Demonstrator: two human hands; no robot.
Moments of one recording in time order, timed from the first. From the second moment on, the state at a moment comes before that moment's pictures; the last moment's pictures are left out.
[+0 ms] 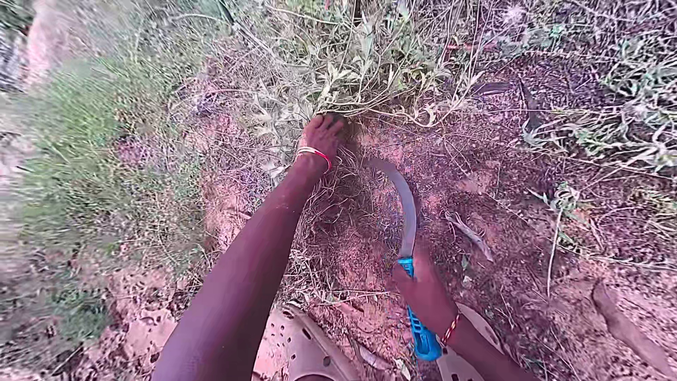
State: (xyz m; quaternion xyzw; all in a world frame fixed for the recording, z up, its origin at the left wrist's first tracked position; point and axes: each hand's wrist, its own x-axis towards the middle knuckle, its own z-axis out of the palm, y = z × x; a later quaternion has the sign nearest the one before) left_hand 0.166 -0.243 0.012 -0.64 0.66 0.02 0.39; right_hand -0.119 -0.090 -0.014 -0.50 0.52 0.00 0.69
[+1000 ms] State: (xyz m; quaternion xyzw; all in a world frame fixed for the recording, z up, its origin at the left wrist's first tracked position) left_hand 0.215 -0.225 0.031 -0.58 0.74 0.01 0.34; right_hand -0.073 -0.122 -0.024 -0.48 0.48 0.03 0.73
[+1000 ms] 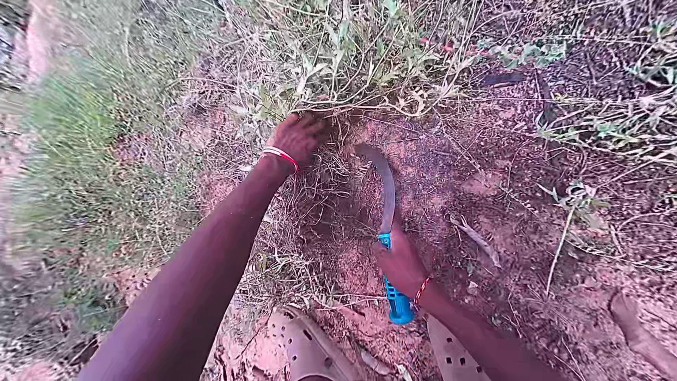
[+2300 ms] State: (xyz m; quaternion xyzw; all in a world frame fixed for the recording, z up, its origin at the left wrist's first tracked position) left_hand 0.249 -0.187 0.073 -0.44 0.85 -0.02 0.29; right_hand -0.104 -0.094 -0.019 -0.50 0.46 0.04 0.73
